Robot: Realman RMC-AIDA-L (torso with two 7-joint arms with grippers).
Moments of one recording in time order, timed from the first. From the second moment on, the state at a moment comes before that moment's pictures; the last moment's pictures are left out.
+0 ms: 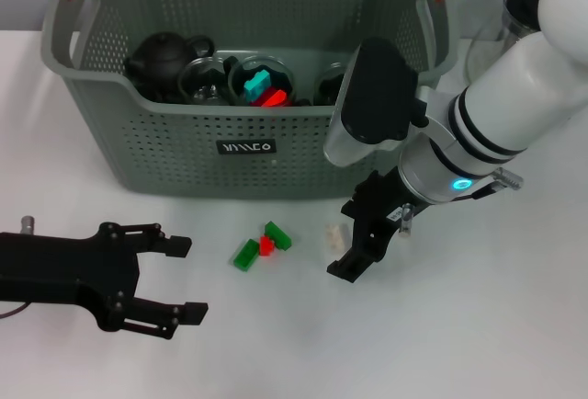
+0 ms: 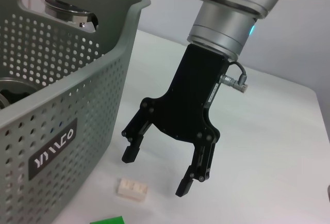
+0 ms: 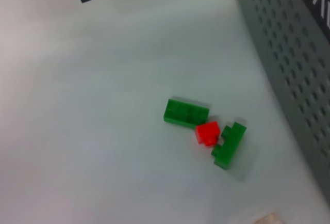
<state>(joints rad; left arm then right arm) -0.40 -2.15 0.58 1.05 2.30 1.89 -1.43 0.91 2.10 -1.66 -0.84 -2.35 -1.22 2.20</state>
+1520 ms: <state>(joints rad) -0.40 -2.15 0.58 1.05 2.29 1.90 -1.45 0.93 2.11 -1.66 -0.67 -2.22 -1.08 2.04</state>
